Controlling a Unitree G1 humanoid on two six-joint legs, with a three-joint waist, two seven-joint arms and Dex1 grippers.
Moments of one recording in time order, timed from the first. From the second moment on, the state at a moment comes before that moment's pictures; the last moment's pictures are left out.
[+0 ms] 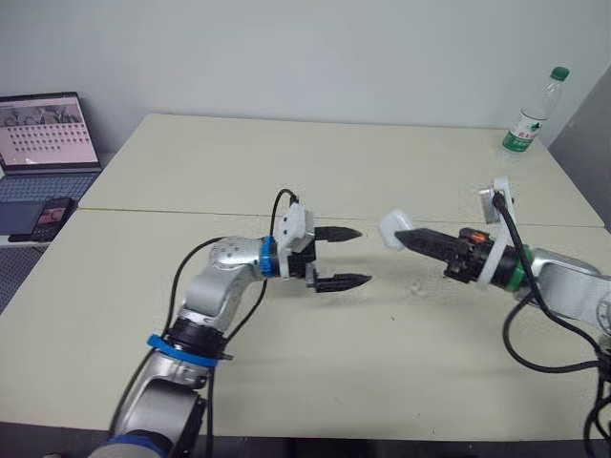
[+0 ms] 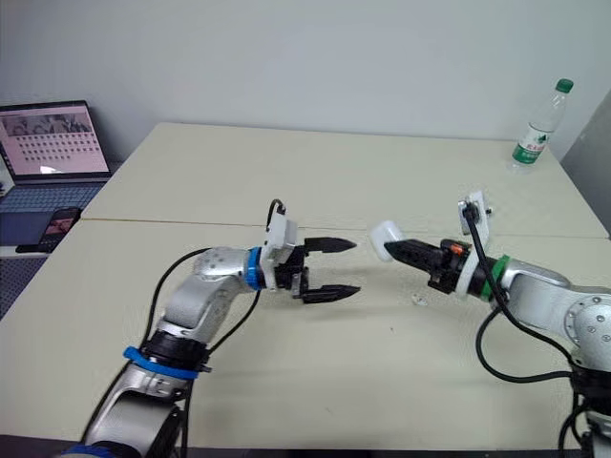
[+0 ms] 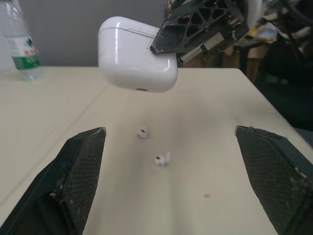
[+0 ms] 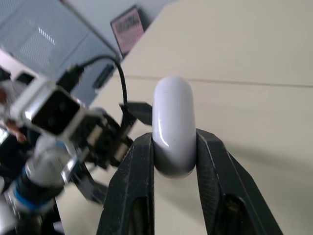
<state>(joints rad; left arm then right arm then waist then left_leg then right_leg) -0.60 0.39 -0.19 0.10 -0.44 0.29 -1.21 -0.35 -0.87 -0.14 -0.35 1.58 0.98 0.17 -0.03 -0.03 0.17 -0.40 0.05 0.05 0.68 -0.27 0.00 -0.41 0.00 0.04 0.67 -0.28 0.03</state>
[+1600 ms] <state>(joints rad) -0.63 0.44 -0.26 0.01 -0.57 0.69 -1.36 -0.41 -0.86 0.03 -0.48 1.00 0.99 0.81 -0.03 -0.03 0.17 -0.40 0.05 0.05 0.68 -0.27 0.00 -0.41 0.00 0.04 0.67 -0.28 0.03</state>
